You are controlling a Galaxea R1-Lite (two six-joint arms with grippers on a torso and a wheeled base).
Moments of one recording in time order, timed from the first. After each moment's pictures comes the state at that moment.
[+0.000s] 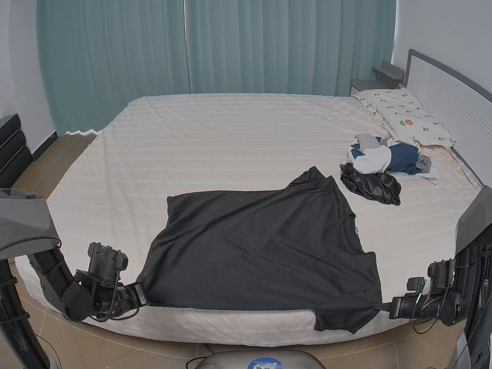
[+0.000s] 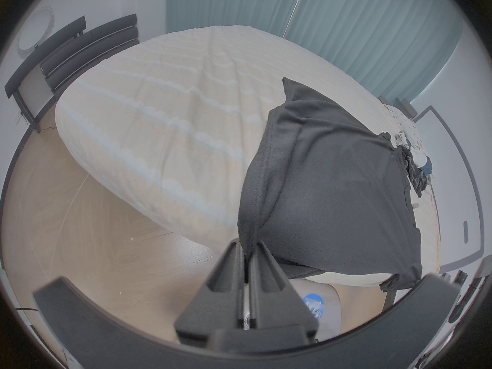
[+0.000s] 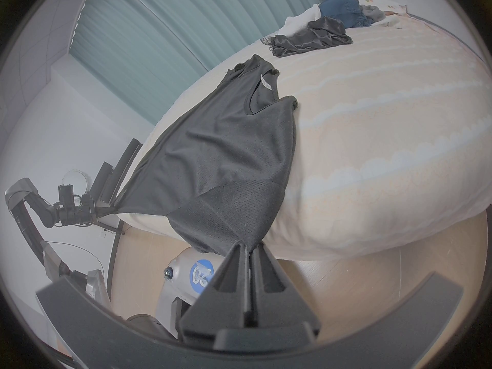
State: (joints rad) left arm -0.22 2.03 -0.35 -0.72 0.08 -0.62; right arm -0.10 2.40 -0.02 -1.51 0.53 0.15
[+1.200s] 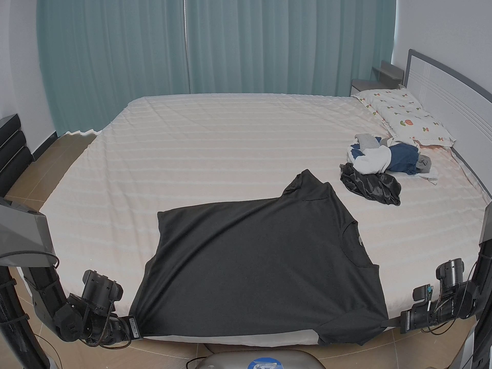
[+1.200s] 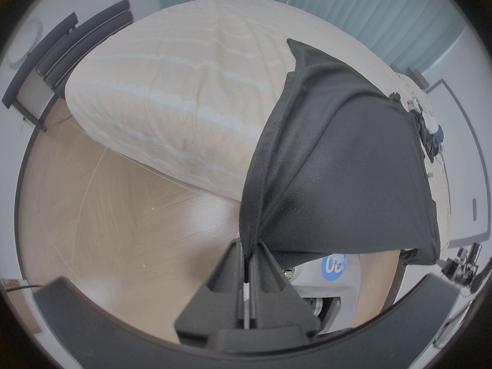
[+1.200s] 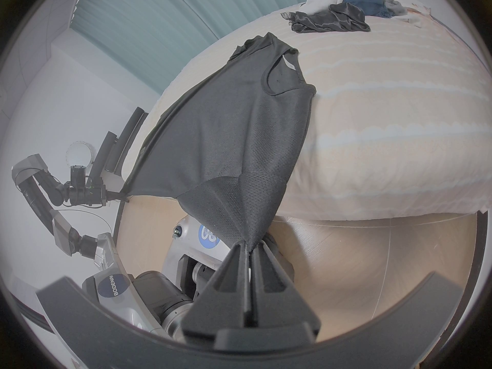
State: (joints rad) left arm -0.24 2.02 -0.14 -0.72 0.05 -0.59; right arm -0.13 2.10 -0.02 -0.97 0.57 -0.08
